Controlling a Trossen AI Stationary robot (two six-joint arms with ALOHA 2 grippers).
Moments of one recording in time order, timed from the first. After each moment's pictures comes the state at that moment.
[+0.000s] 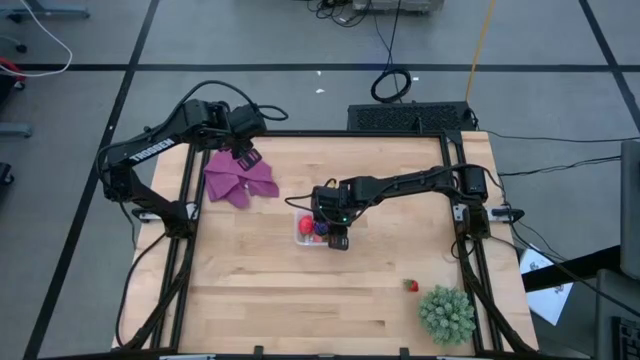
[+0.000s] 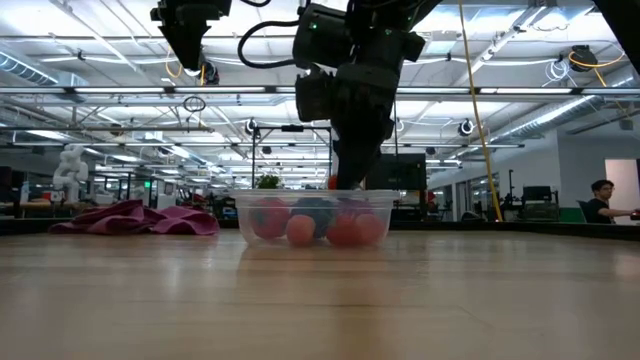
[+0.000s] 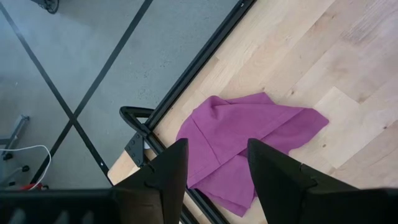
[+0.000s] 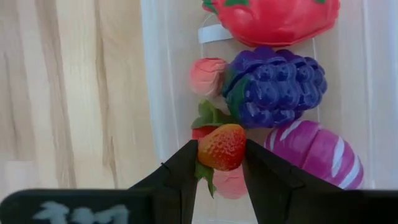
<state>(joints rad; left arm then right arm) 0.37 1.47 1.74 -1.57 -0.50 -0.25 -0.04 1.98 1.47 -0.74 -0.24 0.10</state>
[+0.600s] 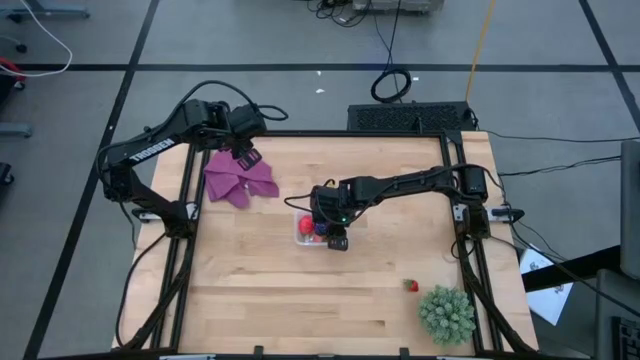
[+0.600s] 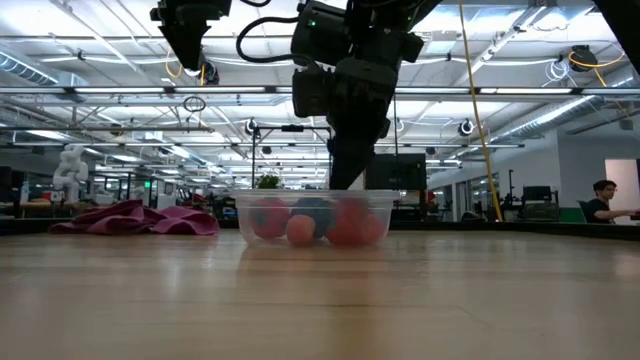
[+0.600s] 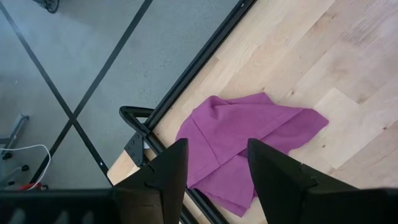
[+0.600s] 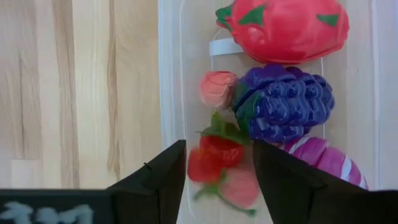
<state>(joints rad) 0.37 1.47 1.74 -1.57 -0.50 -0.25 -0.04 1.98 1.47 -0.71 -0.26 0.07</state>
